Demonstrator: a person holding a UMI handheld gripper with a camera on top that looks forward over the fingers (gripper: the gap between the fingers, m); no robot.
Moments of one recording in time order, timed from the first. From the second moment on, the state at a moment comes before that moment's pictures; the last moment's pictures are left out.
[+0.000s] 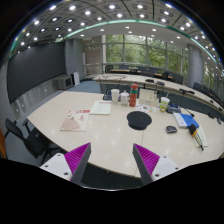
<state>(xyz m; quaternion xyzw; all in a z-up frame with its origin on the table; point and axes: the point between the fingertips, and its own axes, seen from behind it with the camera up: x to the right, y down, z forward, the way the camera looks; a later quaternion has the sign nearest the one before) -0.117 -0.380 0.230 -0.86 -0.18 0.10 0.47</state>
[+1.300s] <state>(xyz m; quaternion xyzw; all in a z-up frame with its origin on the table) 0.169 0.057 -0.012 -0.91 -0.02 0.02 0.42</state>
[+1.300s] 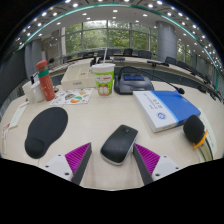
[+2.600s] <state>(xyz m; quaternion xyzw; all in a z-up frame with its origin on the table) -0.036 0.125 0.105 -0.88 -0.03 0.05 0.48</state>
